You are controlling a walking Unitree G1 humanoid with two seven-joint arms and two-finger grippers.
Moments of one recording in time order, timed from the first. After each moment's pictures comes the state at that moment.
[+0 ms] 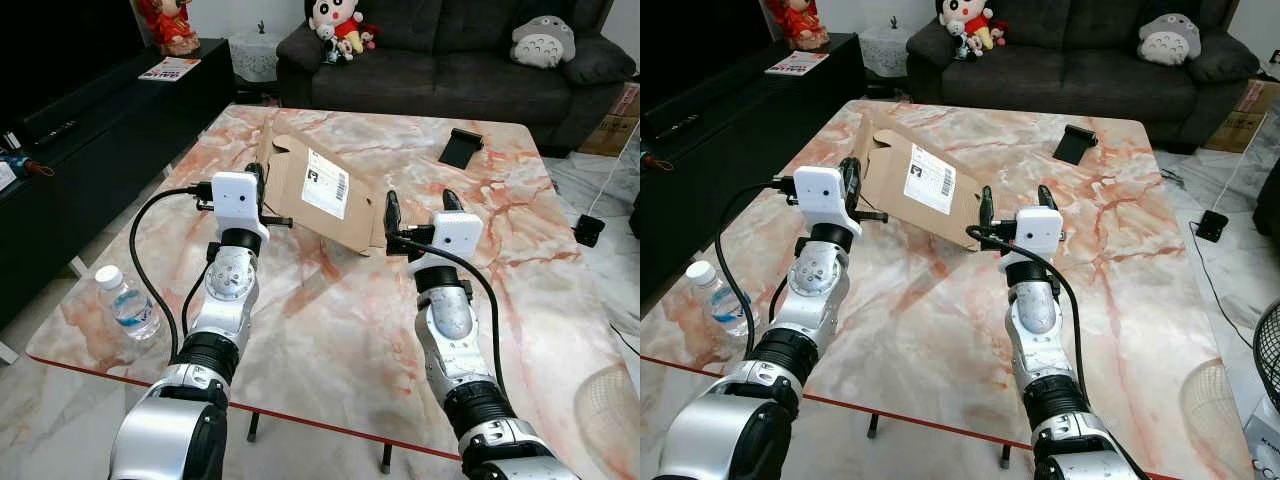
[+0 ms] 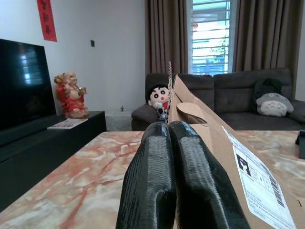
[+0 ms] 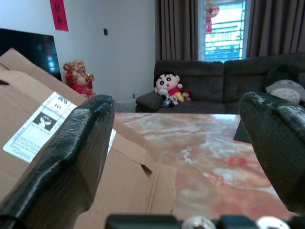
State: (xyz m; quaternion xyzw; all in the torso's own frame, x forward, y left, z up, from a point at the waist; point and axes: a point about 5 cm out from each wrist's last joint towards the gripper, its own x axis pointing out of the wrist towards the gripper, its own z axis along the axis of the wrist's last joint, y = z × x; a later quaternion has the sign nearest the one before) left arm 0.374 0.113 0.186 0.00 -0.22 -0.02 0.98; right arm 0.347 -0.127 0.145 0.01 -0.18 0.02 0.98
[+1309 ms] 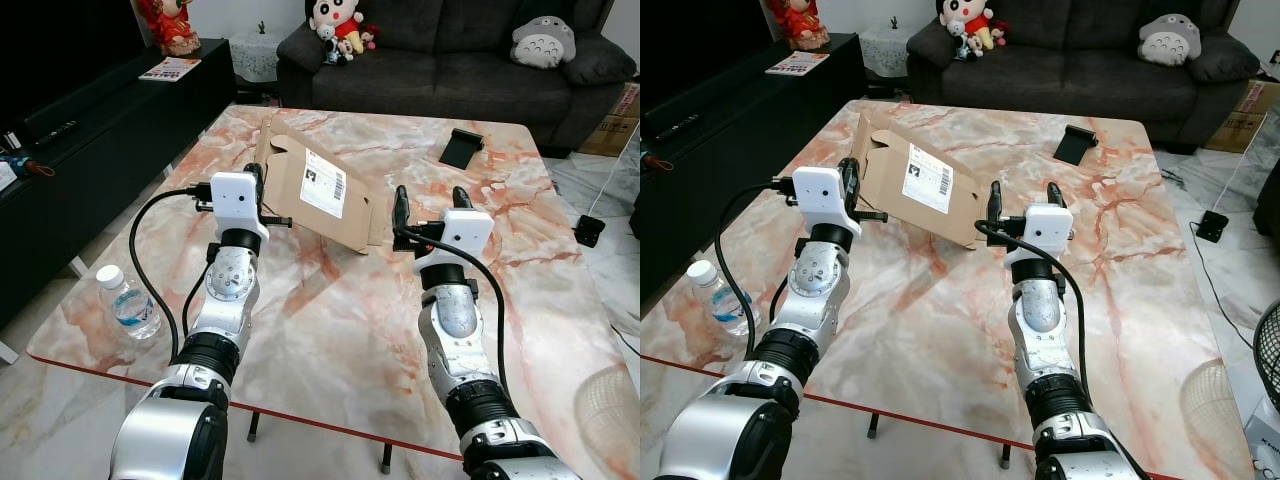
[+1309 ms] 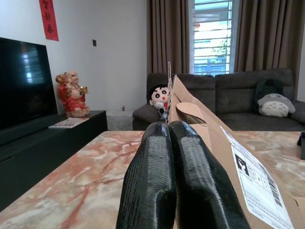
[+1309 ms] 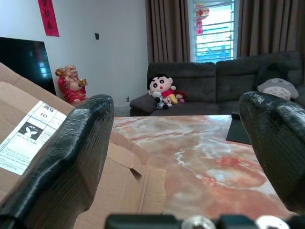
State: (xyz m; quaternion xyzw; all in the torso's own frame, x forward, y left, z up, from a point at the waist) left arm 0.374 0.114 0.186 0.00 -0.22 -0.02 0.98; right arm 0.348 -0.133 0.146 0.02 -0.18 0.00 0.98
